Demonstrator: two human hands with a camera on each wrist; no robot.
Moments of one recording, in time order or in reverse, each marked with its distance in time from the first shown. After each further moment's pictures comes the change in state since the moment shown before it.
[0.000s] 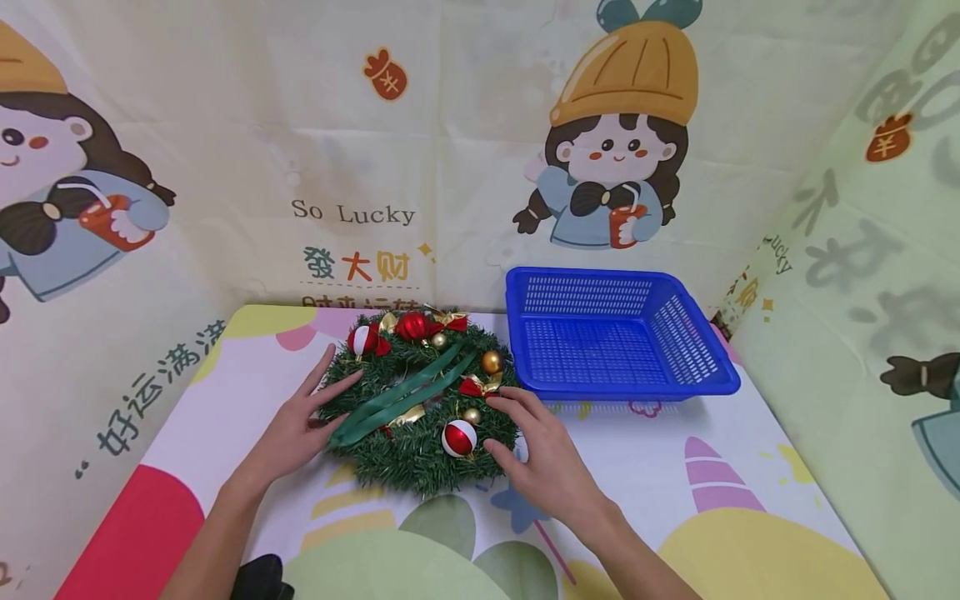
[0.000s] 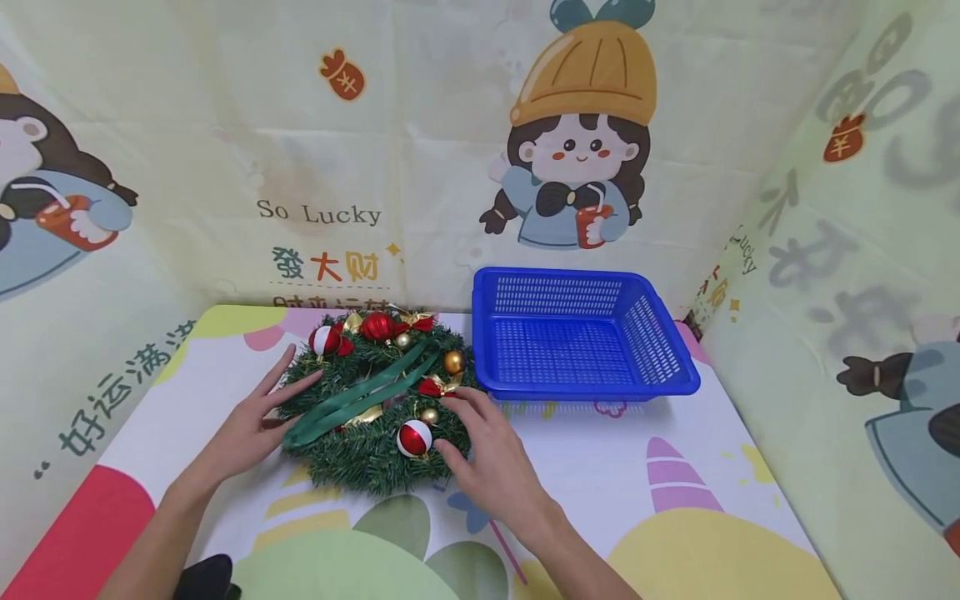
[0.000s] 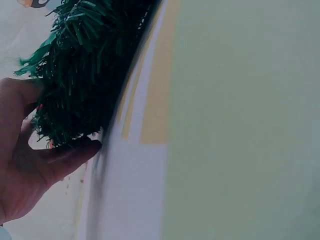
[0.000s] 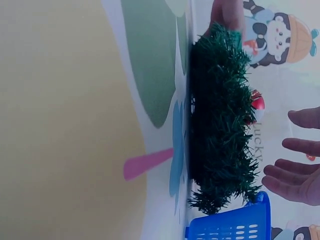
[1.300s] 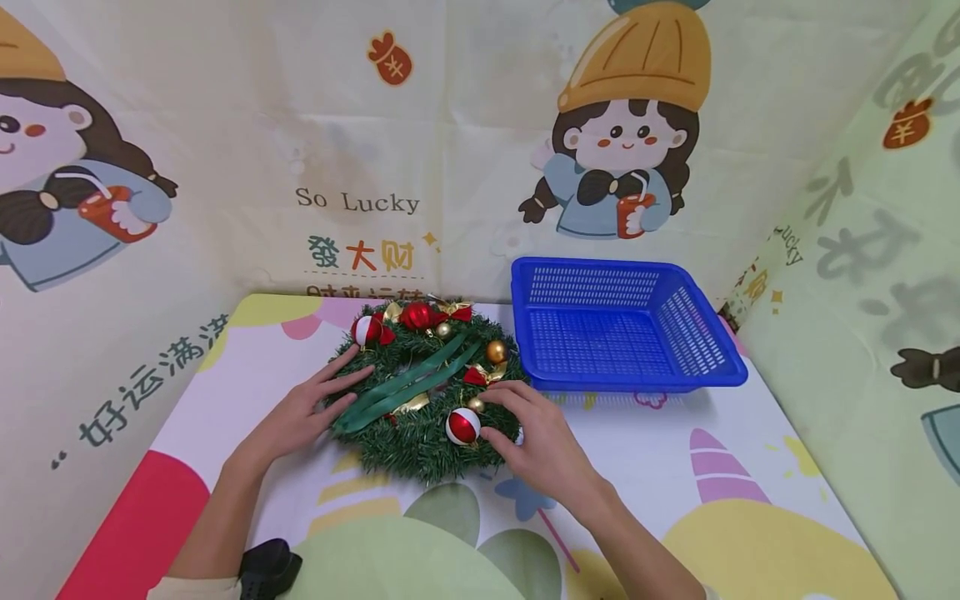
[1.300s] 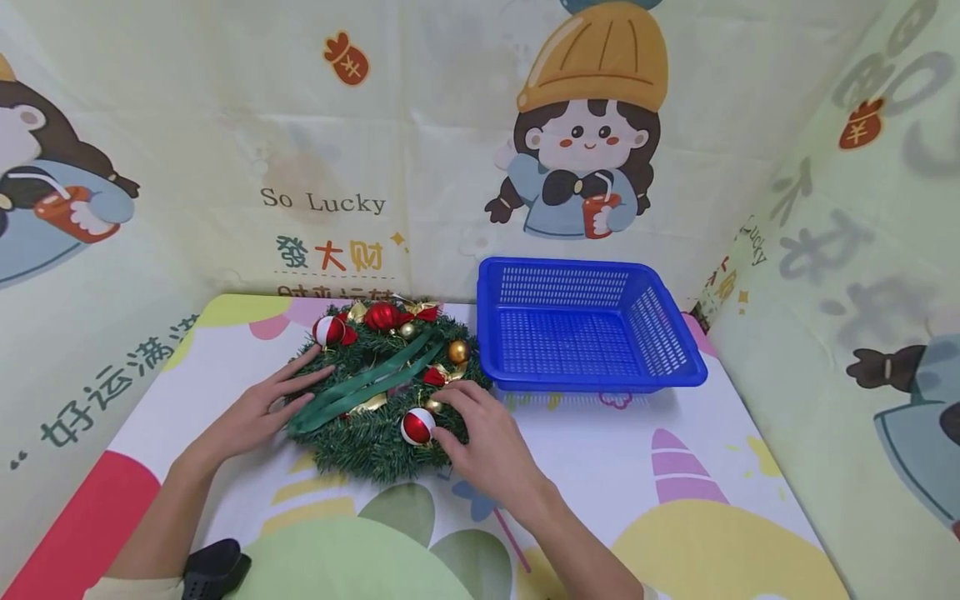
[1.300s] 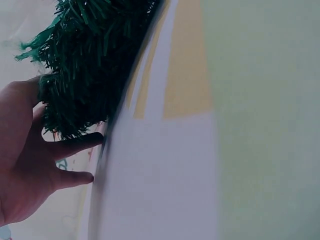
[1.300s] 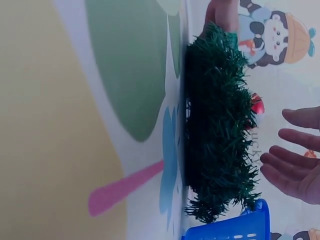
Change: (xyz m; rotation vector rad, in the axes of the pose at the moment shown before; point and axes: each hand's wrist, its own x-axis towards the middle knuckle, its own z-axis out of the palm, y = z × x) left_hand 0.008 -0.010 -0.008 0.071 -0.163 0.050; right_hand 0.013 -0.005 0.004 0.011 -0.027 -0.057
